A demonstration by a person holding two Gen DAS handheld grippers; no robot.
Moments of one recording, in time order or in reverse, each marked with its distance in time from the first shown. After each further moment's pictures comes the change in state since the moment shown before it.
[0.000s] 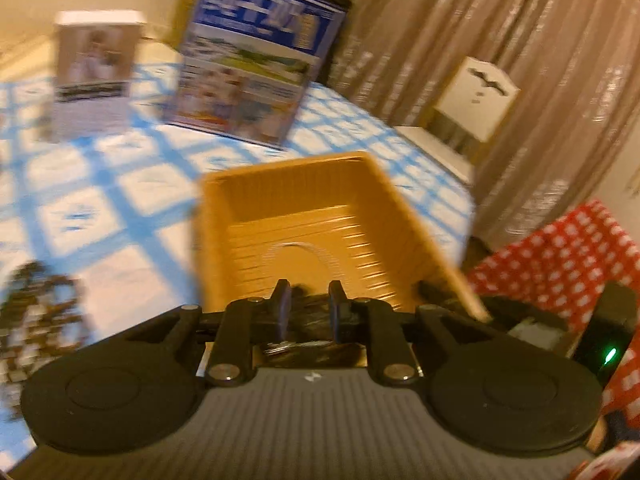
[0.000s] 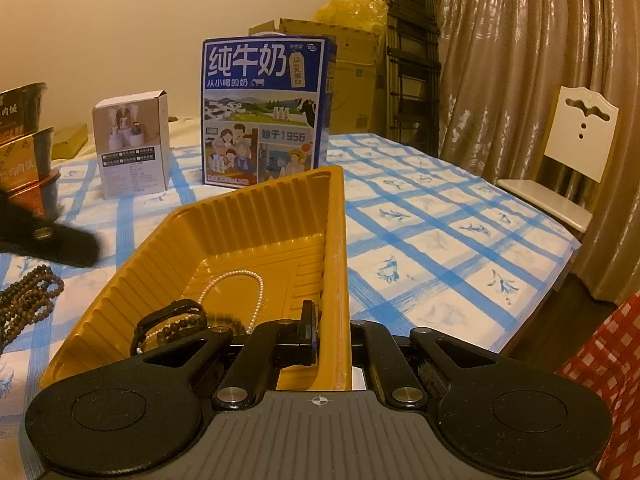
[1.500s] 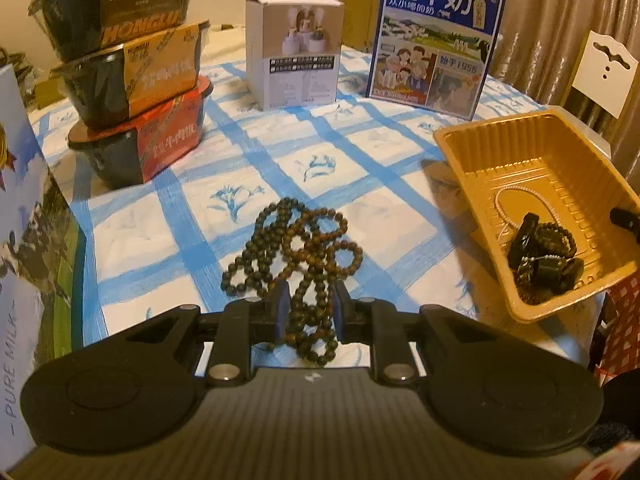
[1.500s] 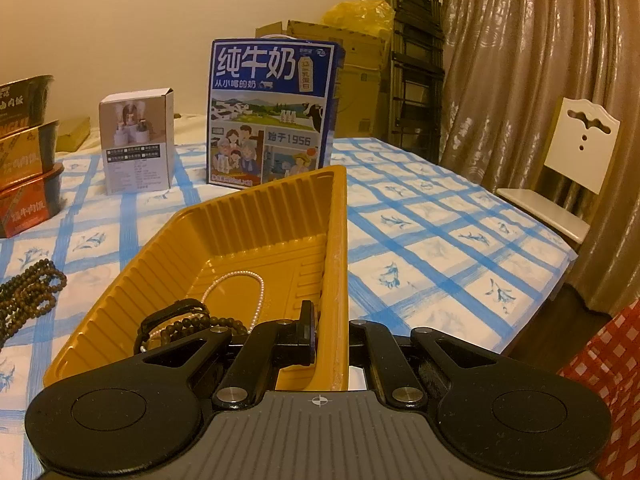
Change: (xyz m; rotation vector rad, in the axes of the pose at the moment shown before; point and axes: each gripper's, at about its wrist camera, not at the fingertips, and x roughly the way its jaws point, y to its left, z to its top) left arm -0.065 0.106 -0.057 0.007 0.030 0.426; right arm -0.007 0.005 0.001 -0.027 -0.004 -0.007
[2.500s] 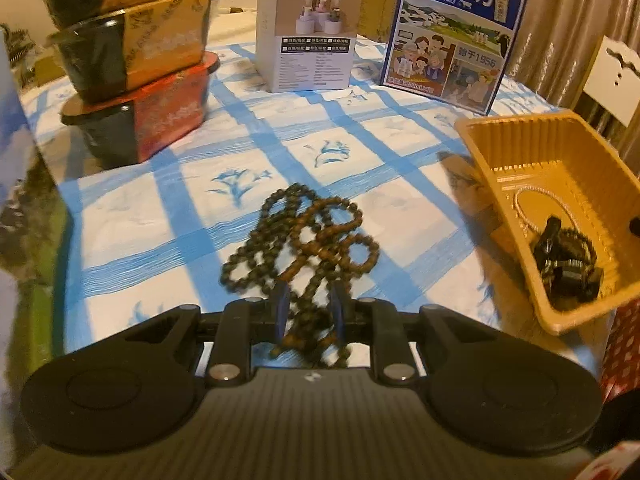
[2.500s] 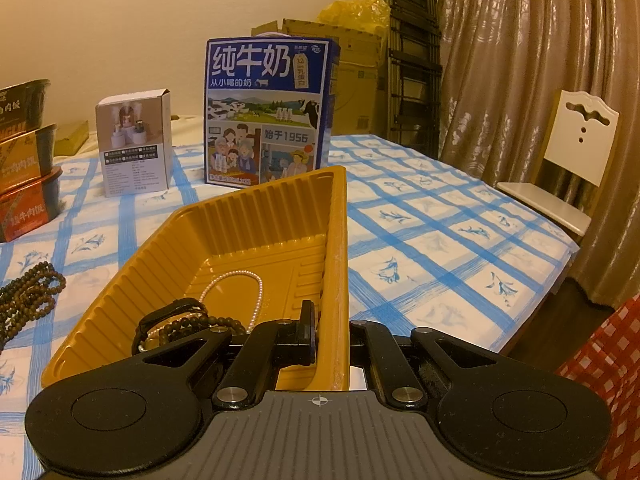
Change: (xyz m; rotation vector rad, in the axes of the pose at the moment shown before) left arm 0.031 0.009 0.001 -0.055 0.026 -0.003; right arm 0.003 -0.001 -0.001 0.015 0.003 0.000
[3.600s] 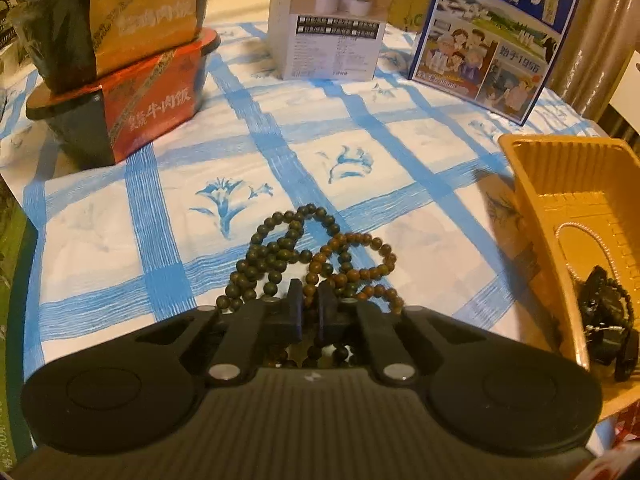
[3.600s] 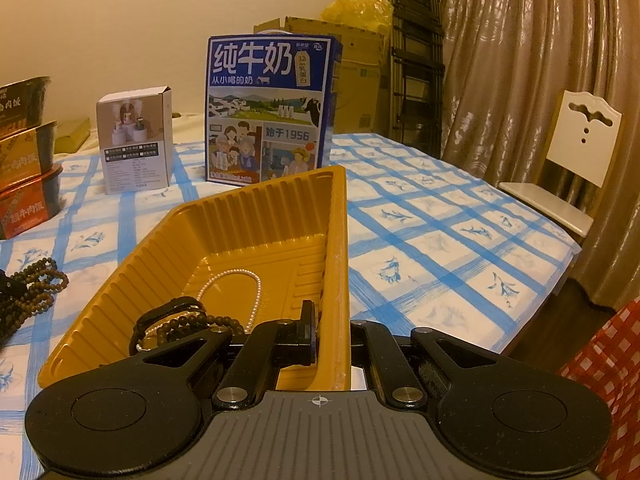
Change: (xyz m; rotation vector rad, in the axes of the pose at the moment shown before) left arm 0.058 0.004 0.034 -0.055 0.041 0.024; right arm 0.005 0.003 -0.001 -0.003 0.004 0.003
